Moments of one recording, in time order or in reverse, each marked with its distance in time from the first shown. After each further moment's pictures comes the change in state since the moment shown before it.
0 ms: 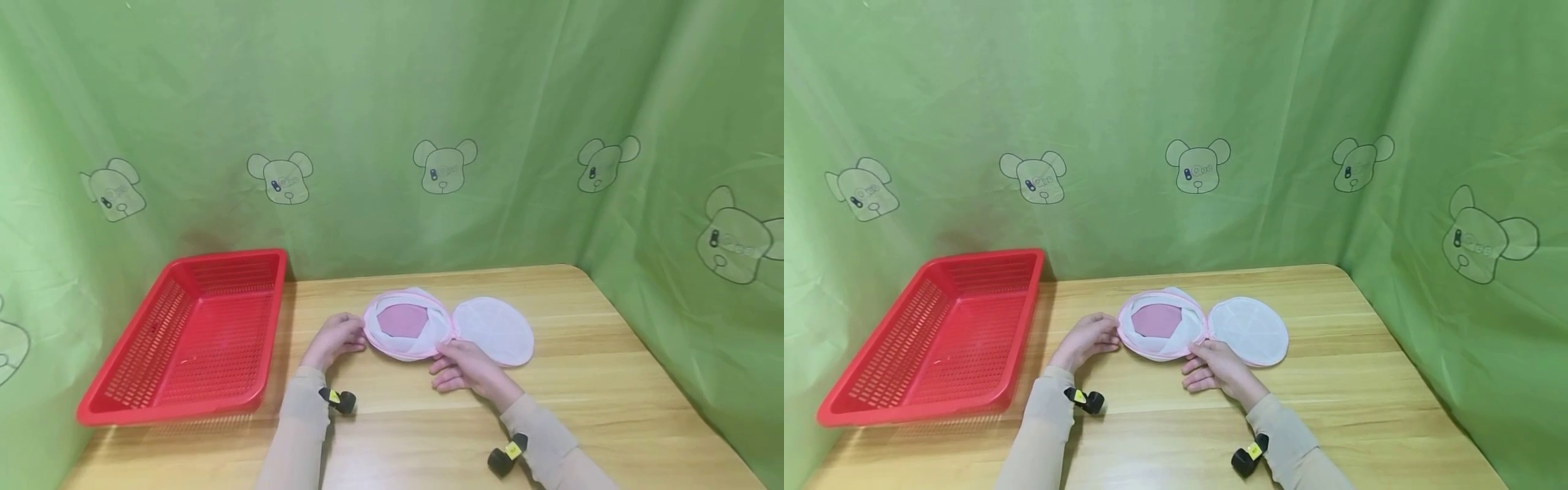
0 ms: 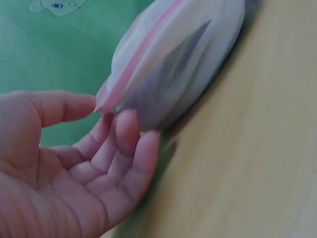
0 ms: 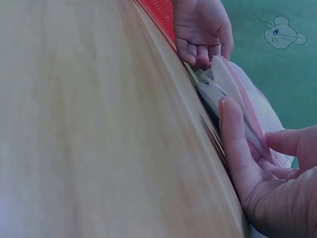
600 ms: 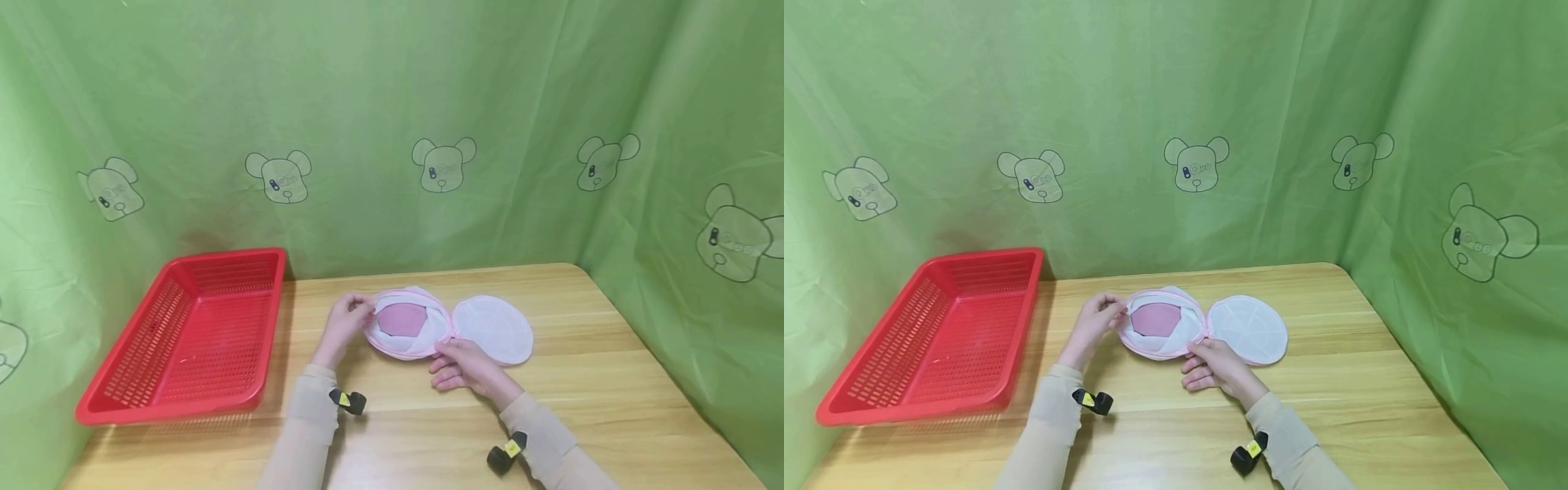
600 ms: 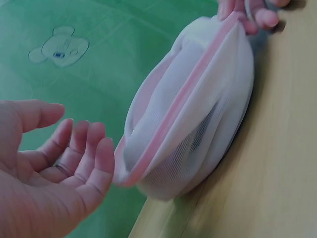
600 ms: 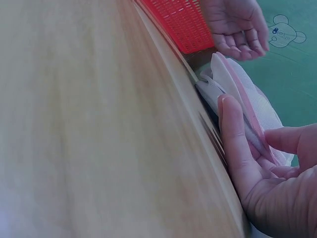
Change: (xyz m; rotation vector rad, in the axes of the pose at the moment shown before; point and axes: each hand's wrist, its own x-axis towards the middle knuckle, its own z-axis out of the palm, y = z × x) left_hand -0.023 0.043 0.035 0.079 0.182 0.235; right_hand 0.001 0.001 -0.001 0.008 0.003 0.005
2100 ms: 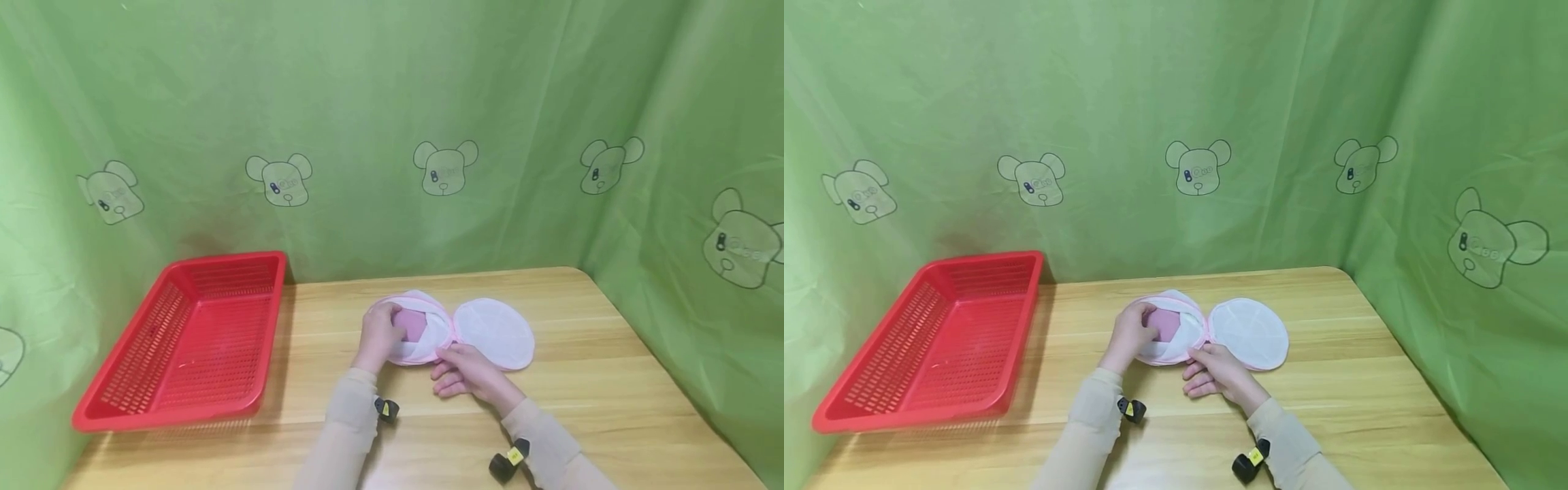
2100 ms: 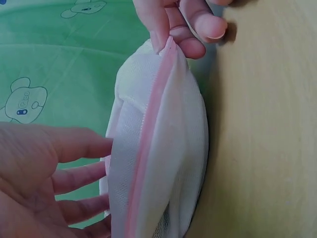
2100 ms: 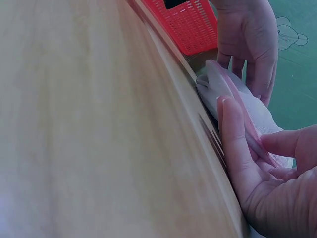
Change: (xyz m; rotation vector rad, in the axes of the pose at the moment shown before) left_hand 0.002 -0.008 0.060 0.646 0.054 0.169; right_hand 0.002 0.001 0.001 -0.024 -0.002 0.000
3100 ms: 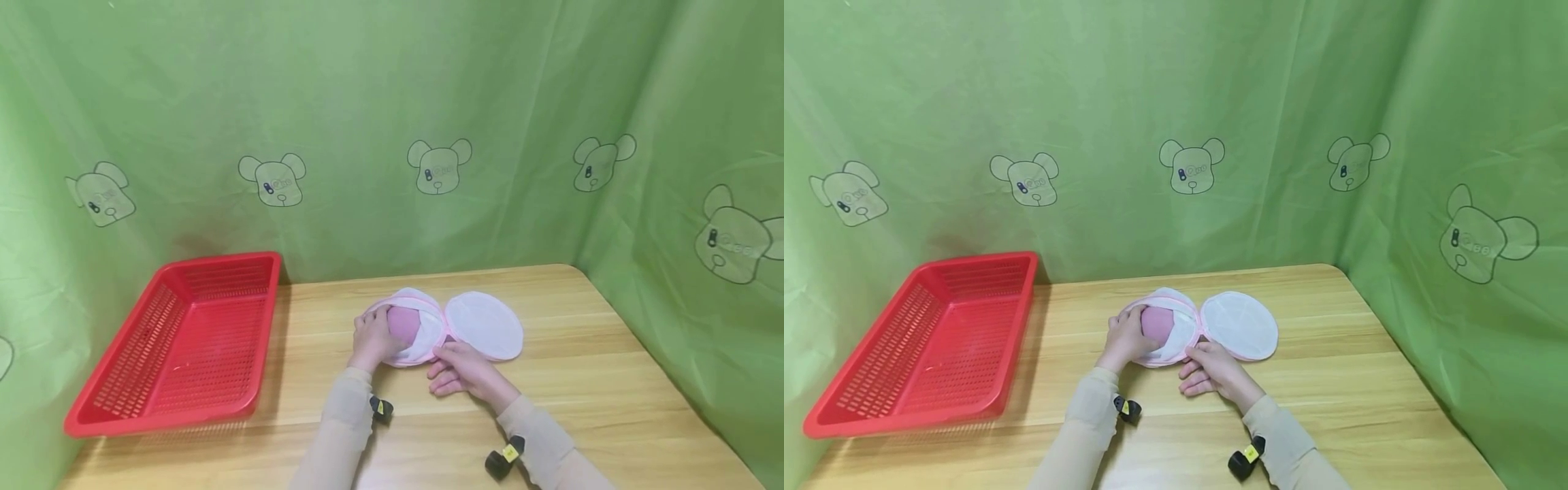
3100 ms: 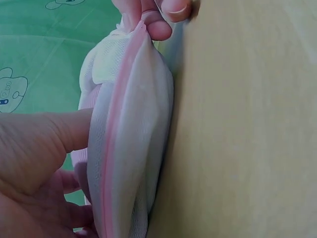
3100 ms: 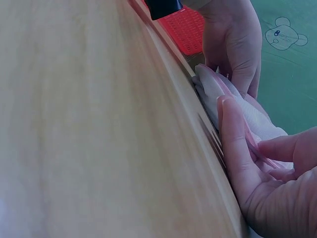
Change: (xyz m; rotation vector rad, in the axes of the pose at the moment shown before) left_hand 0.001 -0.017 0.011 0.171 -0.126 -0.074; right_hand 0.000 -0.002 0.000 -0.002 -0.002 0.013
